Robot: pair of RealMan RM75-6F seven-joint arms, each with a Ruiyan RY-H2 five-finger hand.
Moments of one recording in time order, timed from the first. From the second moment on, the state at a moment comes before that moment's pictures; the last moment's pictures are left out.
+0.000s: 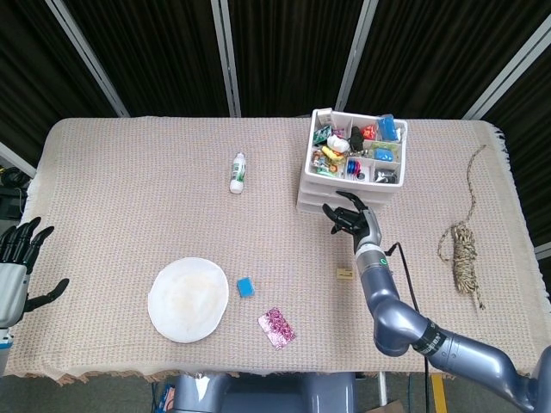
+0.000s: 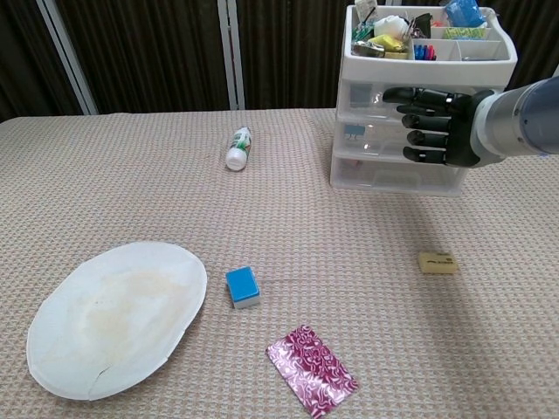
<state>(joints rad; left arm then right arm) -0.13 -1.19 -0.07 -1.51 1.54 1.54 -0.08 0.73 -1.59 0.71 -1.69 -0.08 1.03 0.31</state>
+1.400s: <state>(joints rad) -0.13 -1.18 -0.07 -1.51 1.54 1.53 -0.08 0.72 -1.63 0.72 -1.71 -0.04 1.02 0.26</state>
